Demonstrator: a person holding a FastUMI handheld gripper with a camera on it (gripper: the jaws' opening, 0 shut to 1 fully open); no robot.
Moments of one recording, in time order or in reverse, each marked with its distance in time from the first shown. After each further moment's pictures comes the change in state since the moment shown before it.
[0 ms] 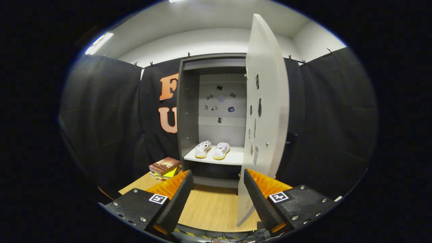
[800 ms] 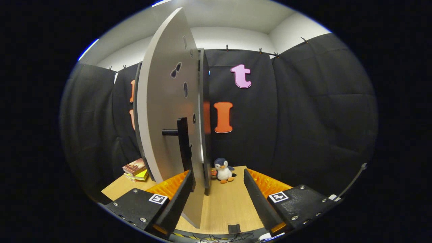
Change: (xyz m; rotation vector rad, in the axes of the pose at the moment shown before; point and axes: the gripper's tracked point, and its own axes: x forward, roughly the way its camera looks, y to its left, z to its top) arm 0.043 -0.152 -0.034 0.027 0.023 -0.126
